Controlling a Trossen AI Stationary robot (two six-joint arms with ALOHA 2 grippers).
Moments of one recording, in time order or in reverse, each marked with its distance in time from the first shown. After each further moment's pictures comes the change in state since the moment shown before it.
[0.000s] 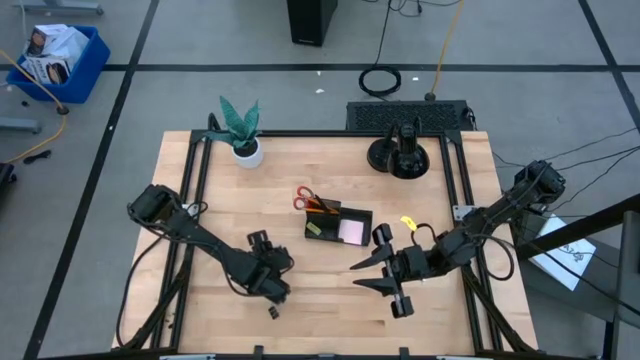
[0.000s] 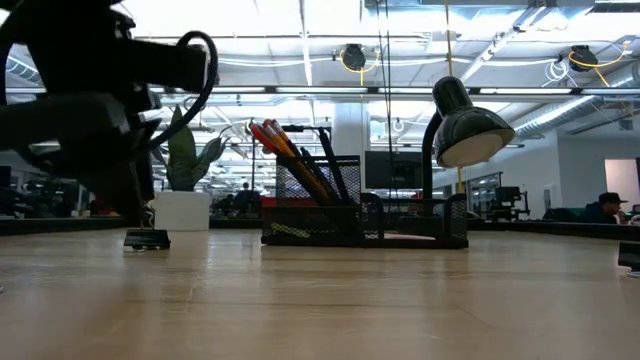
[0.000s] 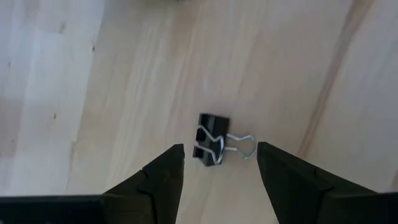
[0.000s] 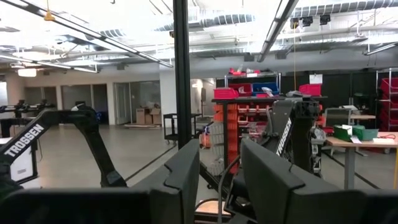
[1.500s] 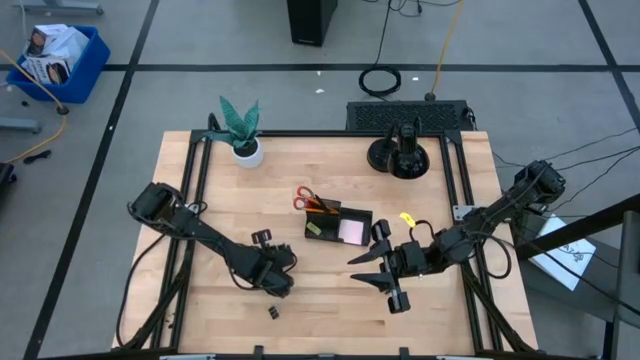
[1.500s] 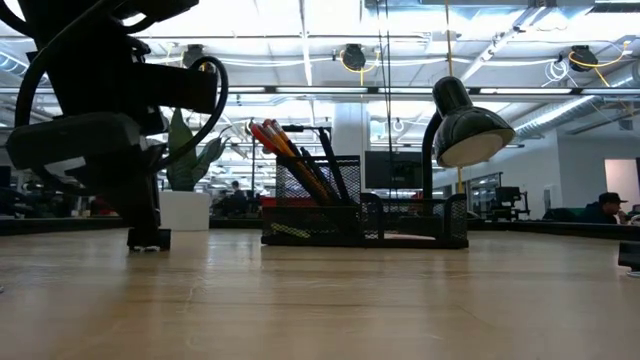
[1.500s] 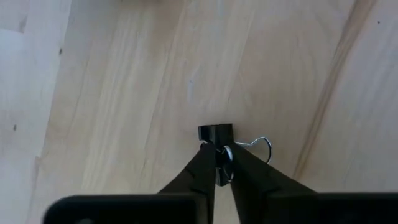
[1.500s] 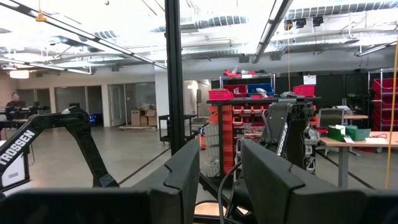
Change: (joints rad) left arm 0.049 0.000 -0.061 0.140 0.061 0.057; right arm -0.025 0.000 0.000 0.006 -0.004 0.004
